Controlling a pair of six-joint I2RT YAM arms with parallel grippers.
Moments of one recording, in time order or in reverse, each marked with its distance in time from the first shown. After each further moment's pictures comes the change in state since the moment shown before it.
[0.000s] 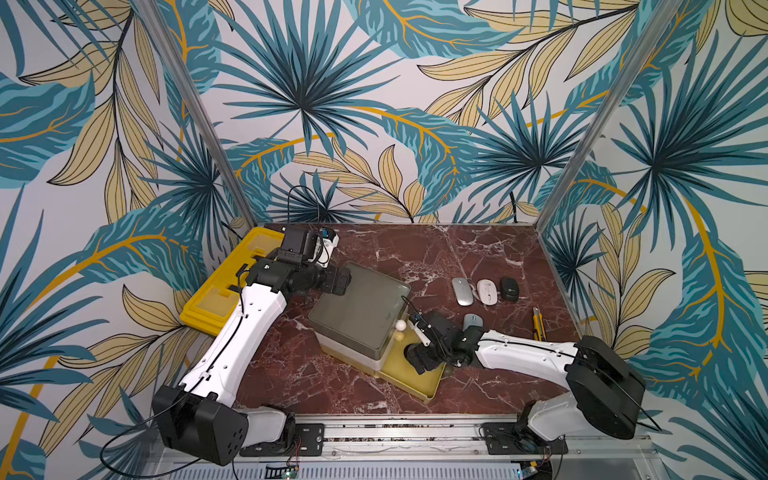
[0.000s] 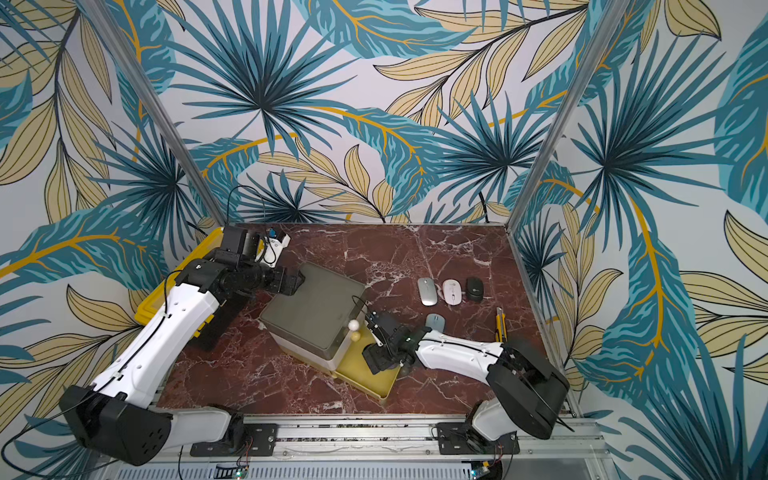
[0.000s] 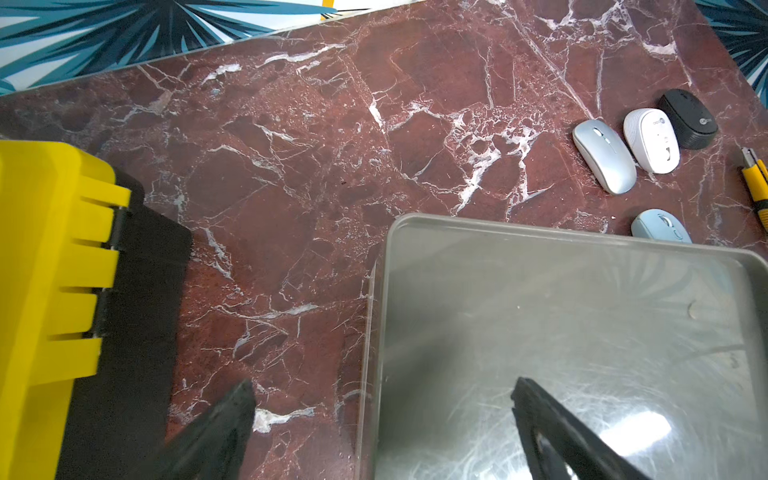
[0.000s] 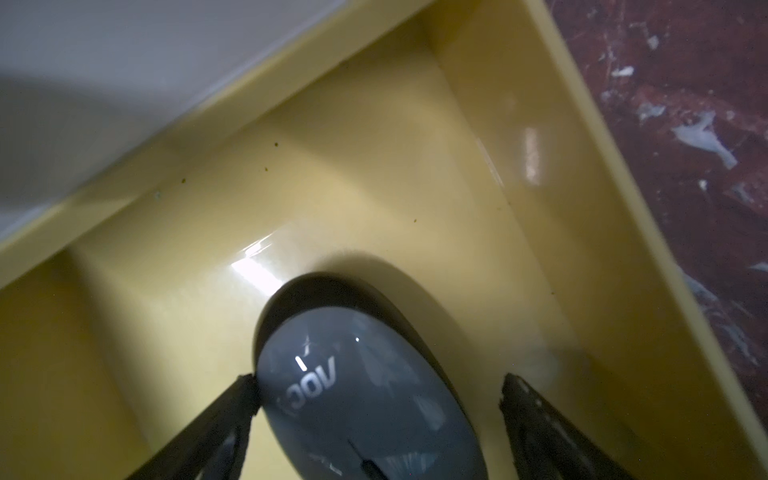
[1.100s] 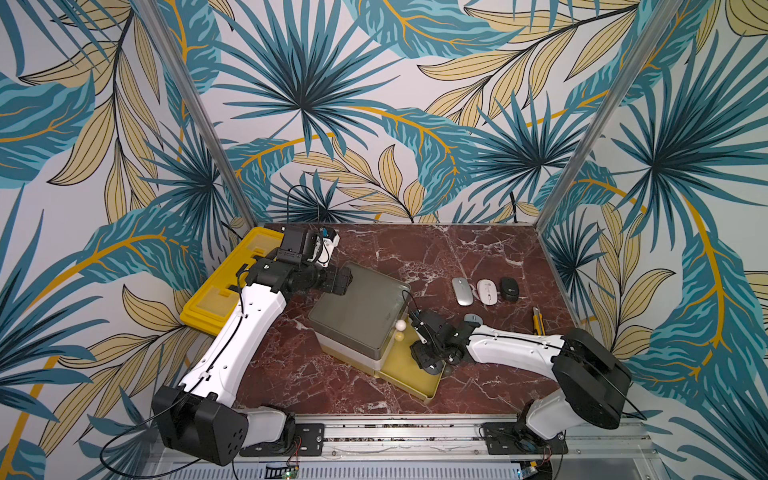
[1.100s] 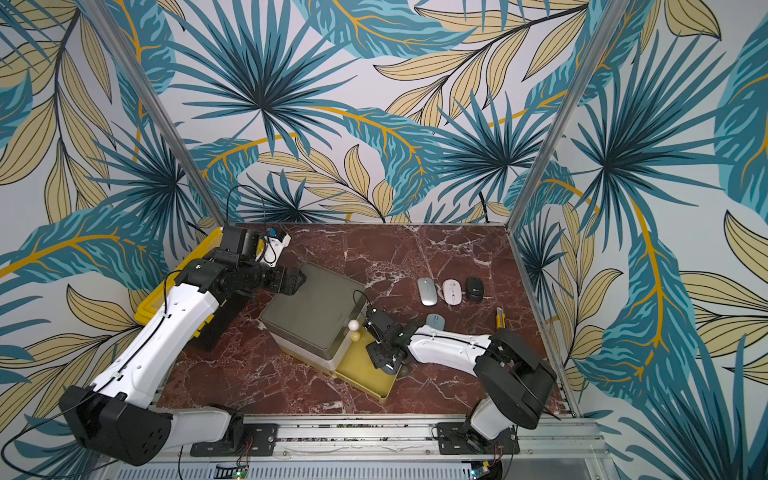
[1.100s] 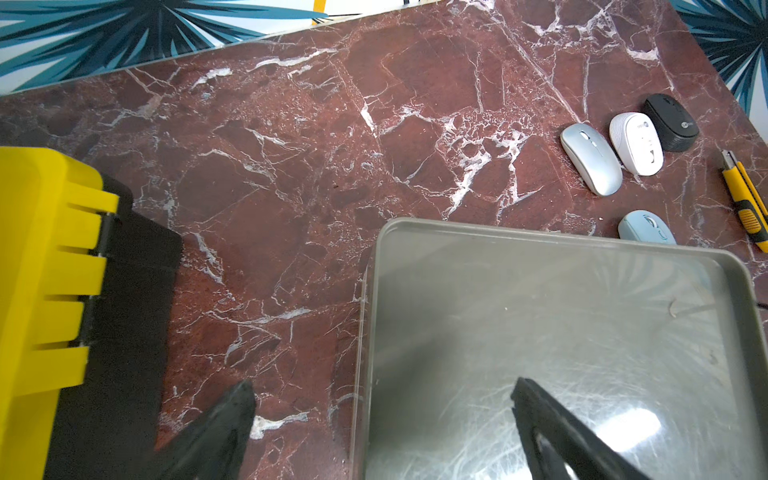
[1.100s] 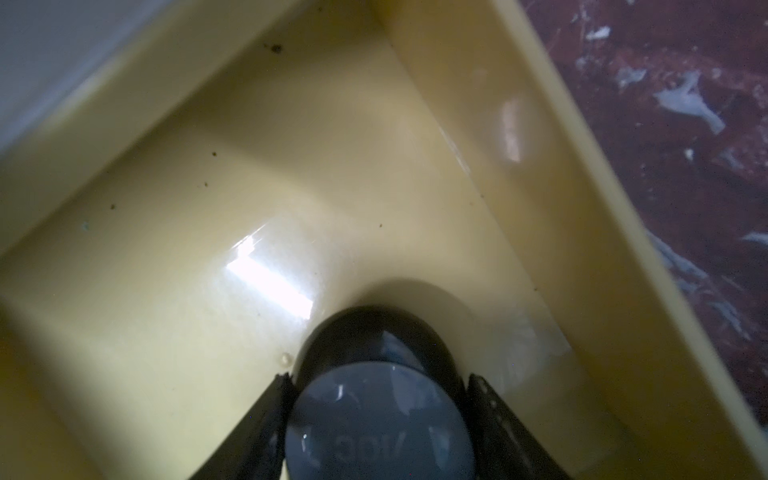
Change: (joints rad) left arm 0.002 -0.001 0.000 0.007 0.023 0.000; right arm 0.002 0.068 0.064 -0.076 0.048 0.073
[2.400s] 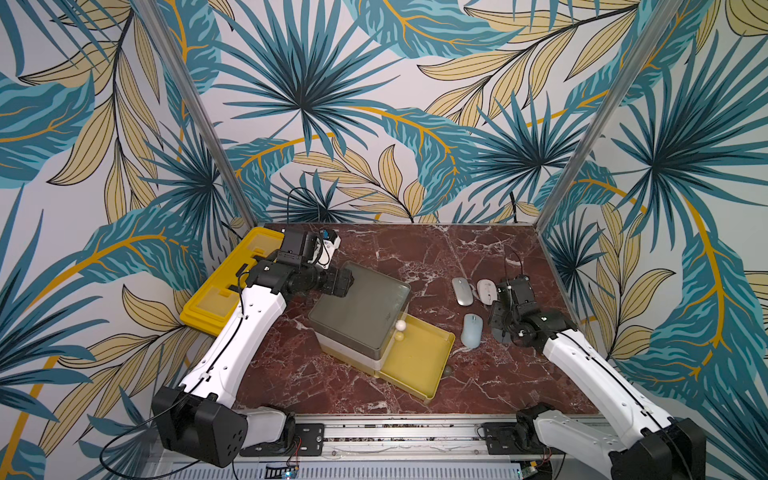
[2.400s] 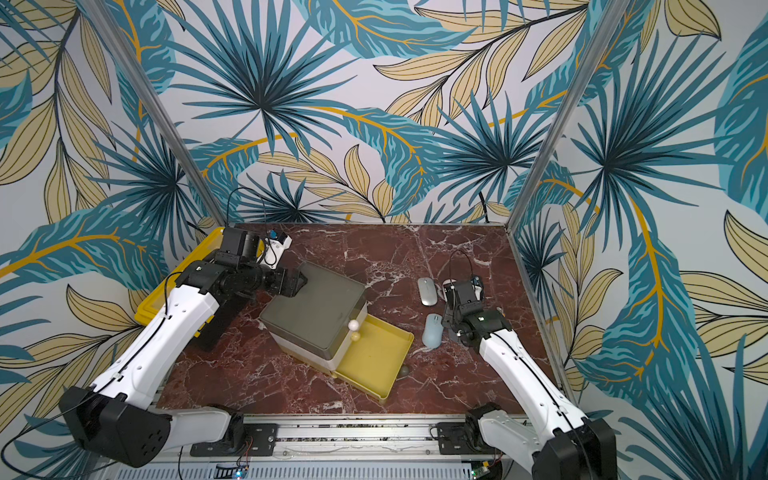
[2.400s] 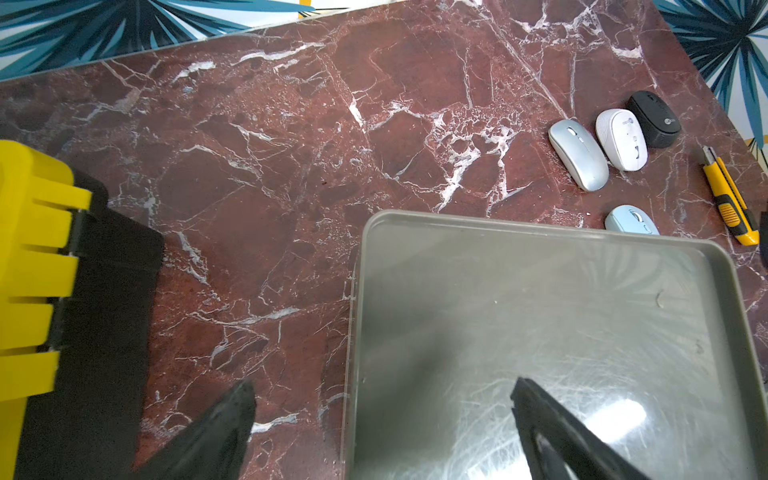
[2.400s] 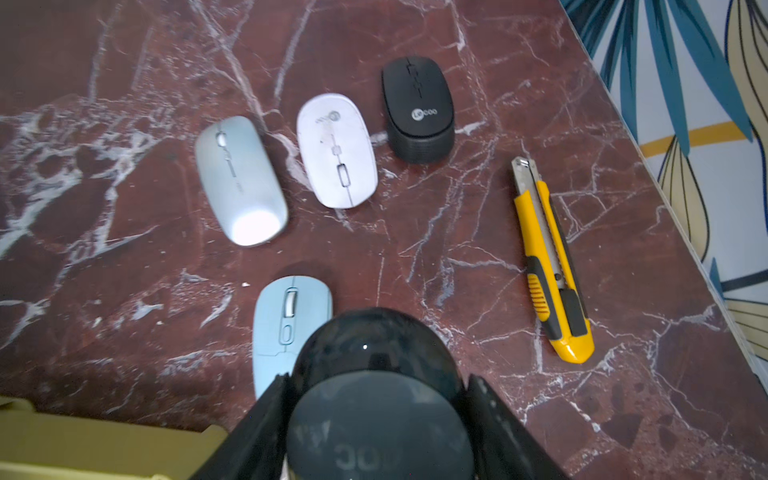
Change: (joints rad) left arm 0.003 -0.012 -0.023 0.012 0.033 0.000; right arm -0.601 -0.457 0.002 -0.327 0.274 0.202
